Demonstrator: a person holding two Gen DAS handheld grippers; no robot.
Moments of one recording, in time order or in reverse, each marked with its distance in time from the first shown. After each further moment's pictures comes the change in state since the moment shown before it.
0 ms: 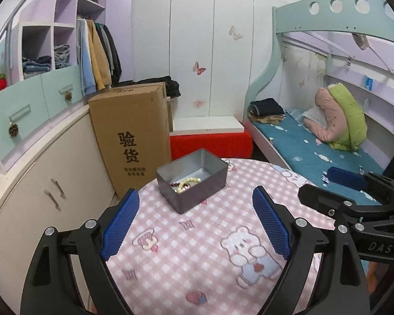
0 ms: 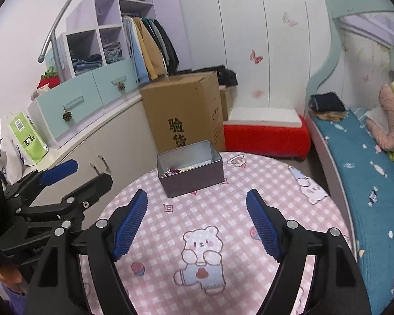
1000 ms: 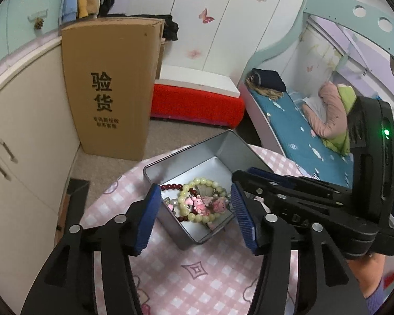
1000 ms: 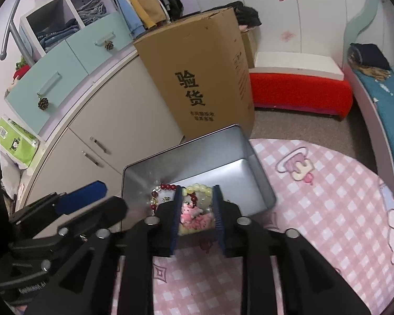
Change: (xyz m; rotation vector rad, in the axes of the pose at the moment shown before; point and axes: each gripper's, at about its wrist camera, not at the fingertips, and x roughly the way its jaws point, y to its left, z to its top) left arm 0.206 0.069 0.029 -0.196 0.289 -0.172; right arm 0.250 -0.012 0.052 0.088 0.320 0.159
